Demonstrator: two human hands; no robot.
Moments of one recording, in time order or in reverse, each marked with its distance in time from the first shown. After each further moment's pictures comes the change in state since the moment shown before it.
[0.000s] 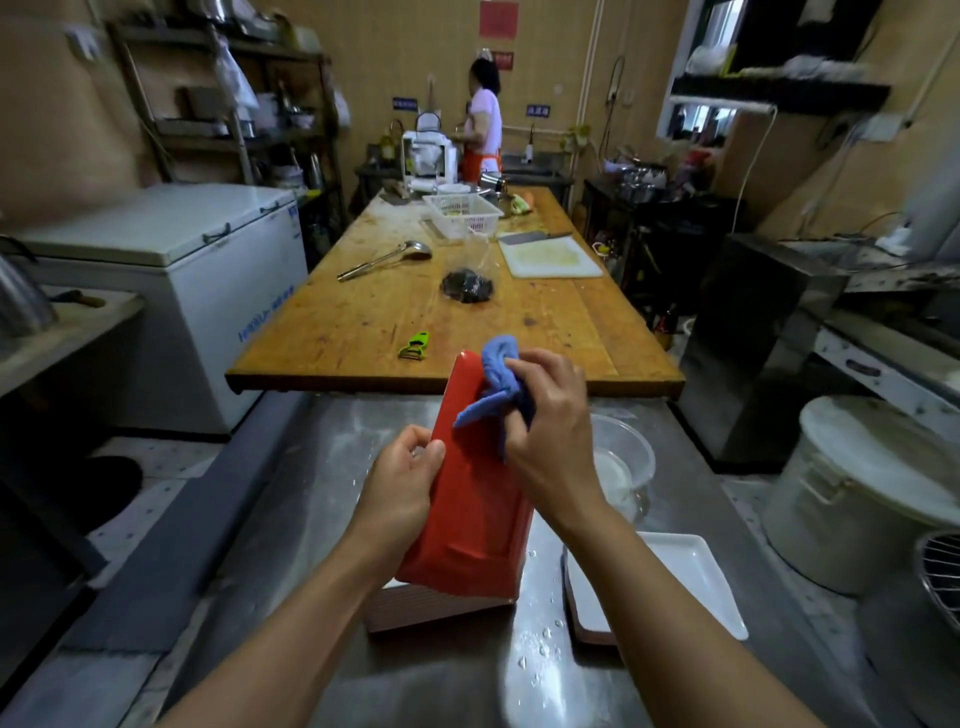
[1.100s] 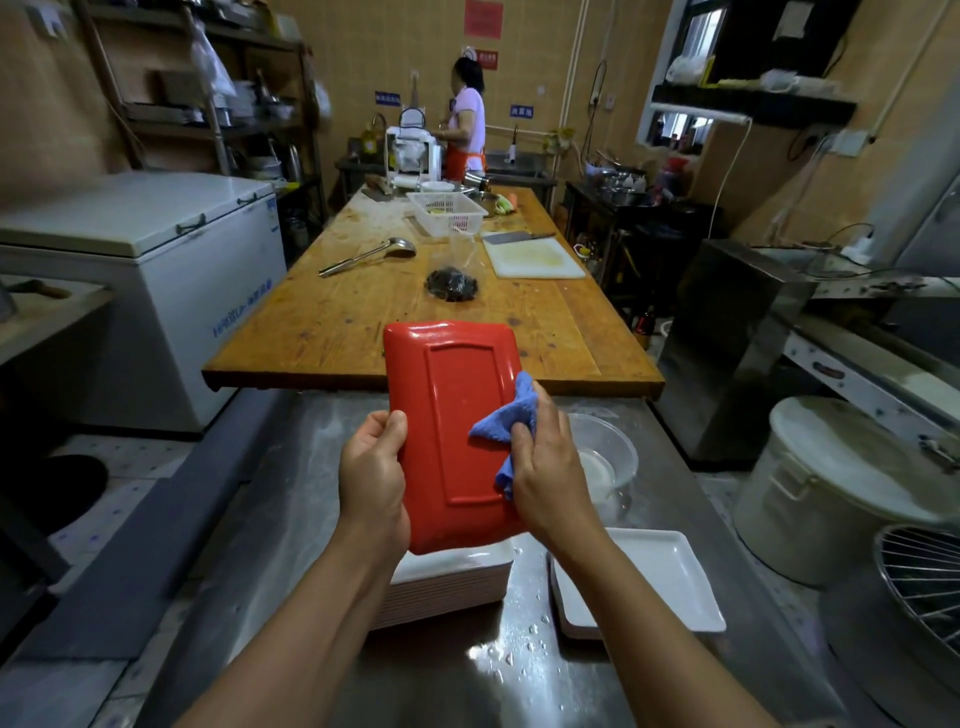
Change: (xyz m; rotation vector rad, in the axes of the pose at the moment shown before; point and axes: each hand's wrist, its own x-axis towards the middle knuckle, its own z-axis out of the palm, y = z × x) left_hand 0.008 0.013 0.001 -0.529 0.200 -0.107; right_hand -0.024 0.028 0.010 0.092 -0.220 0.292
